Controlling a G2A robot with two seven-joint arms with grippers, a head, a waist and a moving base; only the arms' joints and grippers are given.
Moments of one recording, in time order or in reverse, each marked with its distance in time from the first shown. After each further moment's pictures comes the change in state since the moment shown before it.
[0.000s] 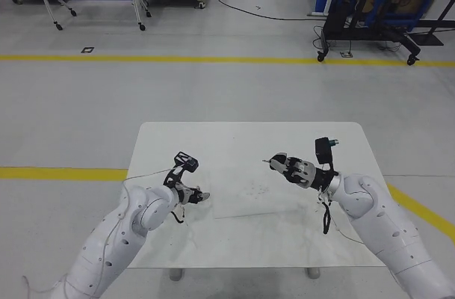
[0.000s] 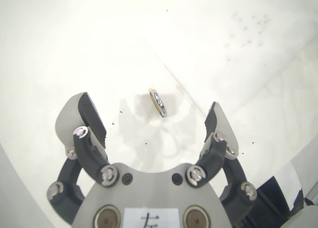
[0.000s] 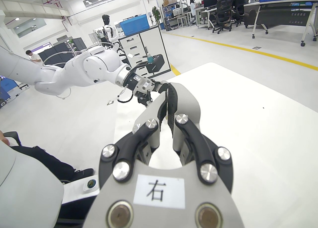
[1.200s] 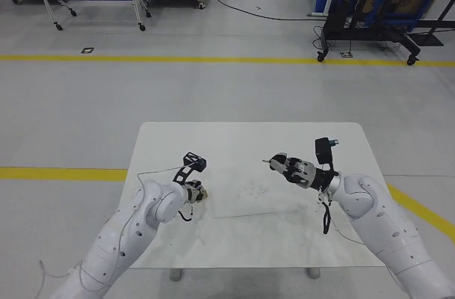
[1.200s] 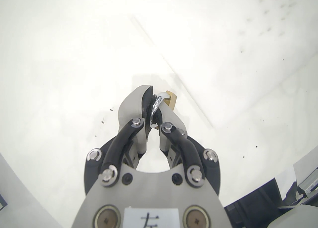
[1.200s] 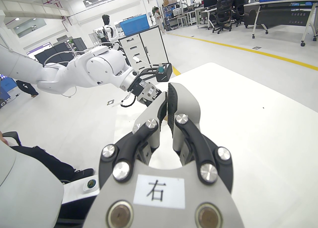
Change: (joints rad) left arm -0.086 -0.051 0.069 0.054 0.029 0.049 -0.076; right arm 0.000 0.000 0.000 0.000 0.000 0.000 0.000
